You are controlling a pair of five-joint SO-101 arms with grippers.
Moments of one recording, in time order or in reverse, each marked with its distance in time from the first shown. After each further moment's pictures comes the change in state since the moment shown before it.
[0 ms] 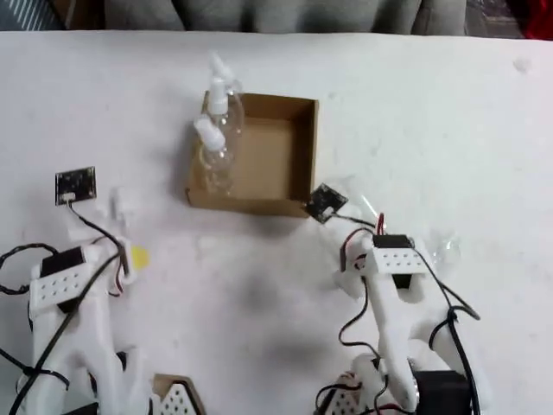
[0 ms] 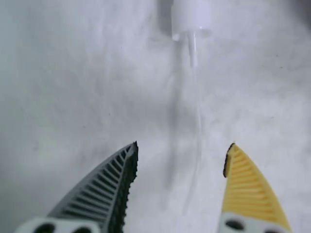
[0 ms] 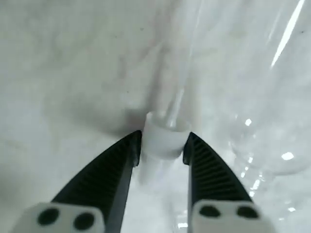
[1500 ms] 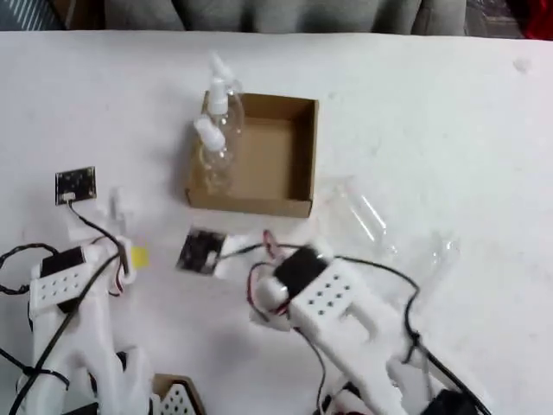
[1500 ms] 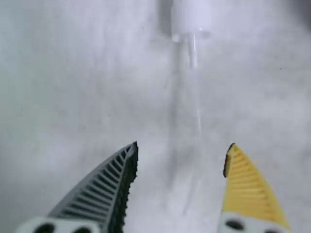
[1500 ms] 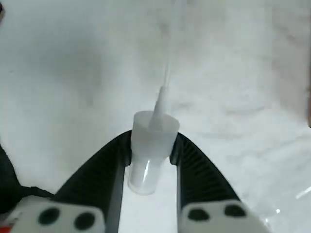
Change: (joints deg) left arm 0.0 0.0 0.0 -0.2 0.0; right arm -42.4 -9.1 -16.3 26.2 -11.0
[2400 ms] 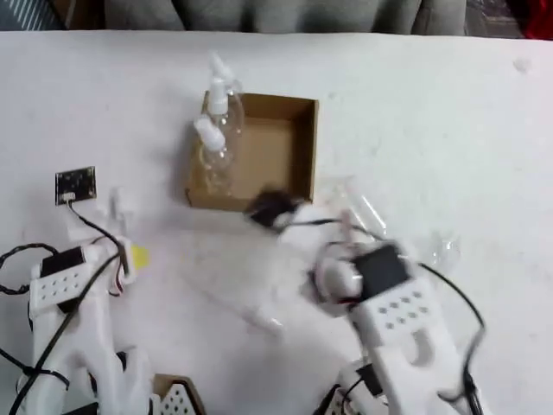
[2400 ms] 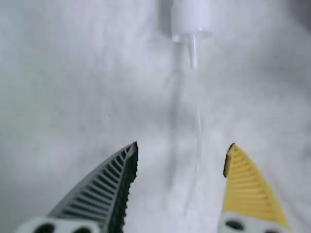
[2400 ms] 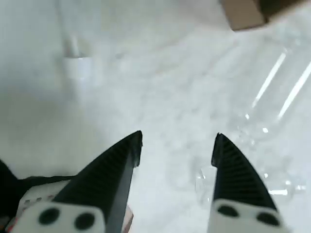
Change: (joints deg) left arm 0.0 0.0 0.0 0.0 0.0; right arm 22.7 -16.6 -5.3 15.3 0.0
